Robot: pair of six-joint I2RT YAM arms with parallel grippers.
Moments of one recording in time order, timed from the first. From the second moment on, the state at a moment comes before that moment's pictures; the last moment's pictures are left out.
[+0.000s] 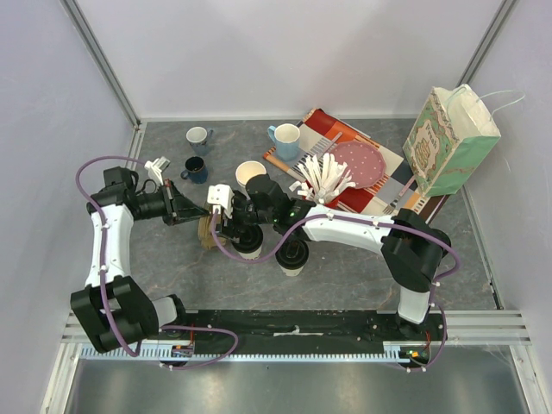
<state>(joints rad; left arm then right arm) 0.33 1.23 1.02 -1.02 1.15 0.06 1.02 1.84 1.35 0.15 -0.36 -0.37</state>
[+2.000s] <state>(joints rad) 0.25 1.12 0.98 -0.84 0.97 0.07 0.94 1.76 1.37 0.15 -0.13 0.83</state>
